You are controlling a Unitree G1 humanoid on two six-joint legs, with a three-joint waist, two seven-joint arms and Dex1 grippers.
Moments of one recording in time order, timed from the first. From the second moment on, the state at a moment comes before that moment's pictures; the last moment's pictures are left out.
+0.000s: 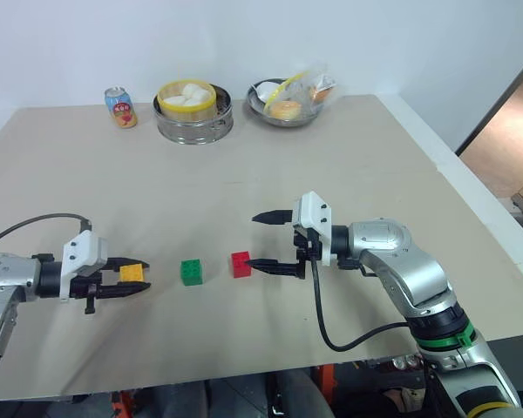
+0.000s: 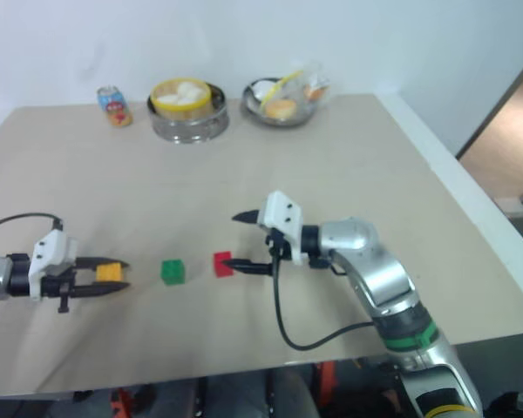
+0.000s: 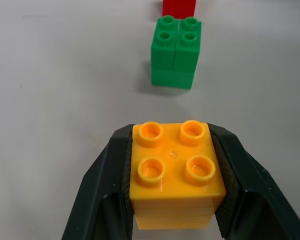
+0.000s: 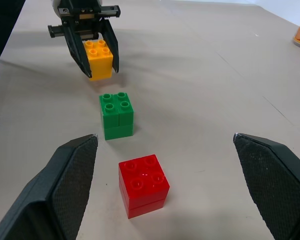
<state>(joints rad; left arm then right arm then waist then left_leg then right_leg) -0.14 0.89 0.15 0.09 -0.39 0.07 -1.40 -0.55 -0.53 0.25 -0.23 0.34 0.43 1.00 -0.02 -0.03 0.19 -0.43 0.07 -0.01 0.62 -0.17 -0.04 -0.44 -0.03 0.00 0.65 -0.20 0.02</state>
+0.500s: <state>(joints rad) -0.21 0.88 0.11 0.18 -0.36 0.02 -1.43 -0.55 -0.54 0.25 -0.23 0.34 0.43 1.00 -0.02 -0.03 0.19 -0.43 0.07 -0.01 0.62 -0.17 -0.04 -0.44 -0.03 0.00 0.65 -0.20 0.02</state>
